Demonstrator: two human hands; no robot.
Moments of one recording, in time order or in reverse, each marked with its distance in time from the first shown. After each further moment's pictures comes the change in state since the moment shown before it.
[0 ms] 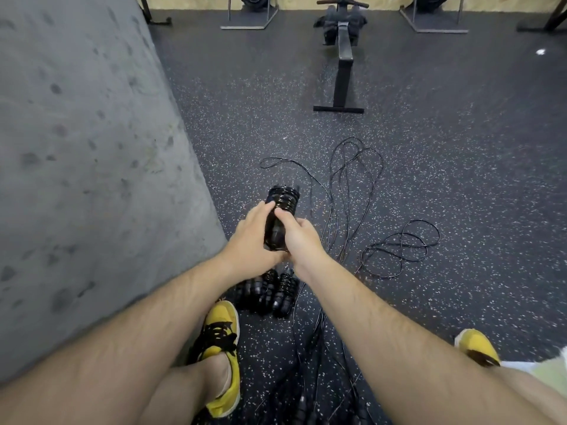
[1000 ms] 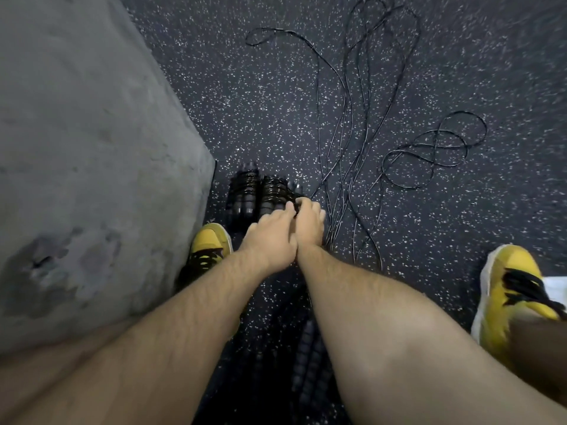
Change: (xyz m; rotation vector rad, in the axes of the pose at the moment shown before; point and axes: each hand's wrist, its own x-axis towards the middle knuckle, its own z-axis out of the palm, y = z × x) left_hand 0.000 -0.092 0.180 0.281 -0.352 -0.118; right_hand 0.123 0.231 -0.056 -0.826 0.232 0.002
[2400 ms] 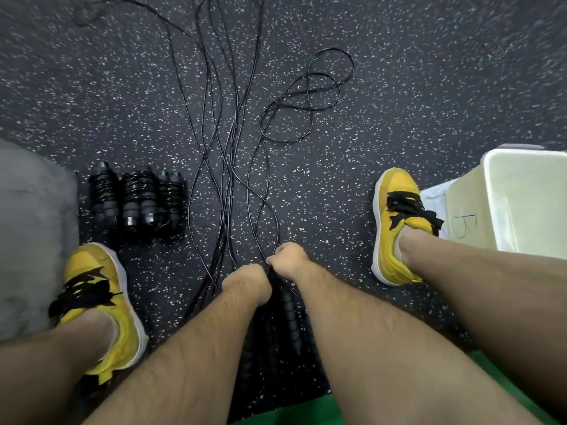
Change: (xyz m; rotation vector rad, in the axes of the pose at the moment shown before) left_hand 0.004 0.127 0.181 0.277 -0.529 -0.207; right_hand -0.045 0.203 -0.113 0.108 -0.316 0.432
